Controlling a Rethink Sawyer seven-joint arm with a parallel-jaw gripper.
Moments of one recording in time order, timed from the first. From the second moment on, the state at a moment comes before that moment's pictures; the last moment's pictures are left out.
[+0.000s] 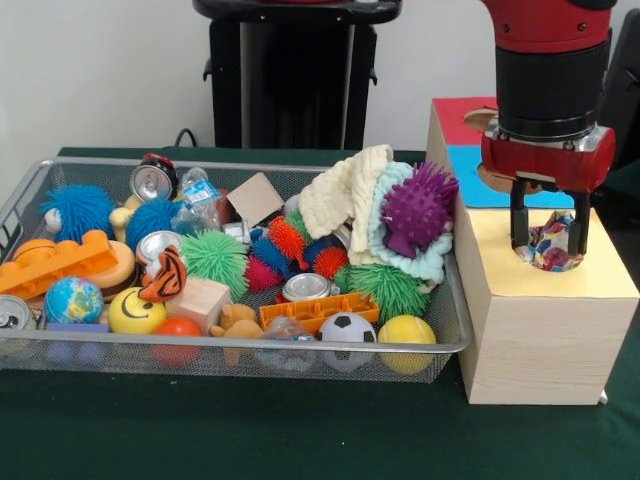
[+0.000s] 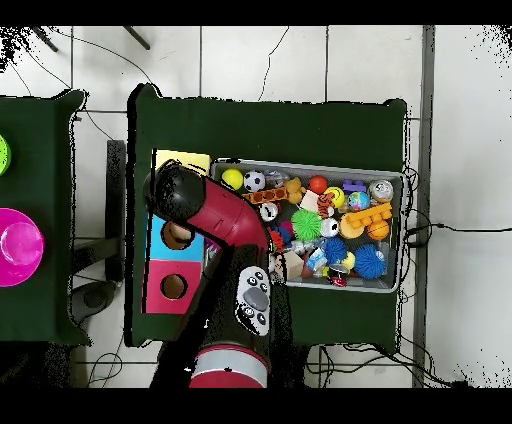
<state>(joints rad) 0.10 -0.52 -0.15 1.57 0.66 0.47 1.93</state>
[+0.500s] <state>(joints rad) 0.09 -0.54 -0.13 1.60 0.66 0.47 1.93</state>
